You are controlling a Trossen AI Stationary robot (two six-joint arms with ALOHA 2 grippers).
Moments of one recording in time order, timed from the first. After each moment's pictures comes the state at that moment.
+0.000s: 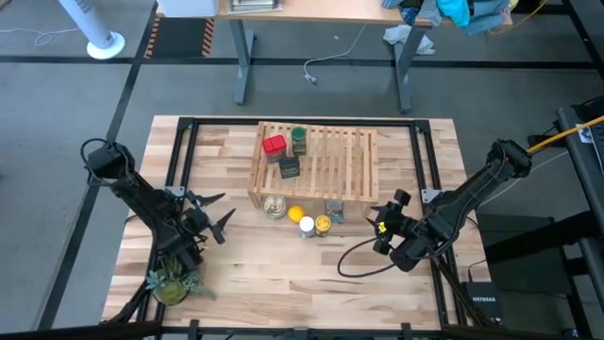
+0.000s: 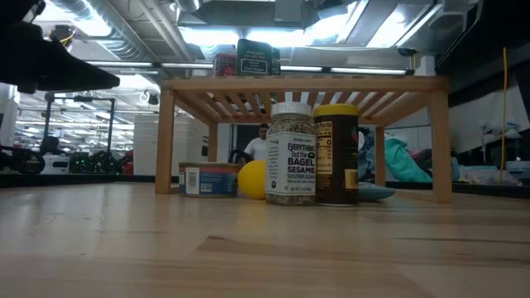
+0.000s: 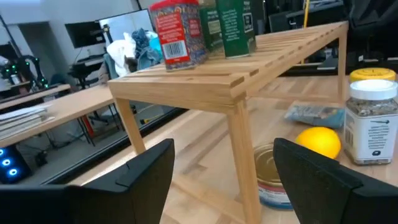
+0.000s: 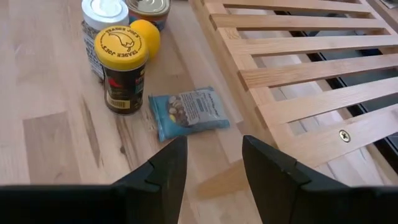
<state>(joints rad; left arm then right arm) -0.91 1.39 0.48 -0.88 -1.57 -1.62 0.73 1.26 0.91 -0.98 0.85 0.91</state>
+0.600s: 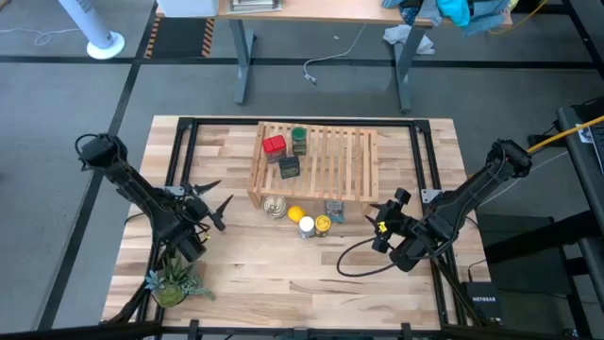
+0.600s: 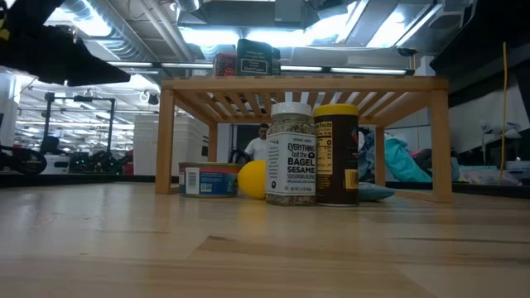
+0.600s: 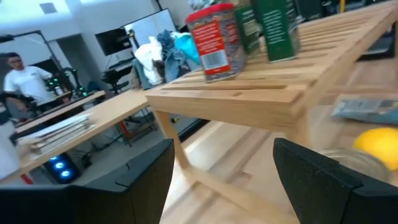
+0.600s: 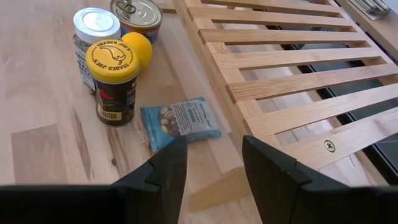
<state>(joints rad) -0.81 1.23 0.48 -0.96 -1.57 -1.42 0.73 1.26 0.91 -0.98 0.90 0.91</state>
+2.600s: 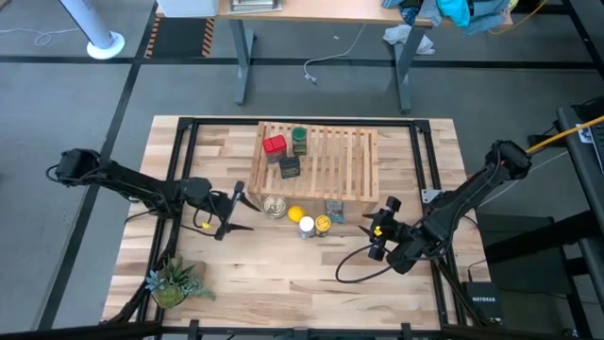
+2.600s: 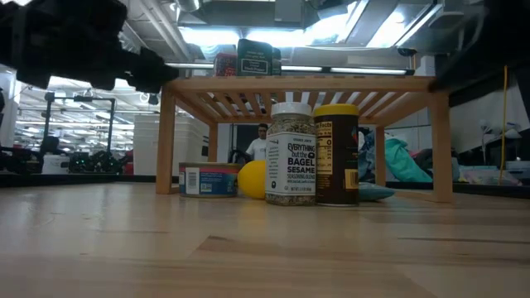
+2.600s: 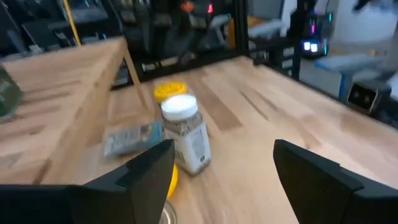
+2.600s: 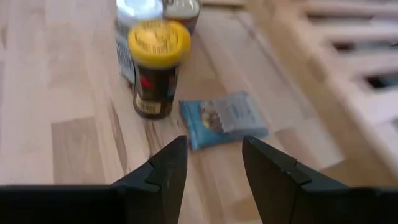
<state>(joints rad) -0.08 0.99 0.16 0.67 0.18 0.22 0.73 1.27 0.78 -0.67 0.85 0.81</state>
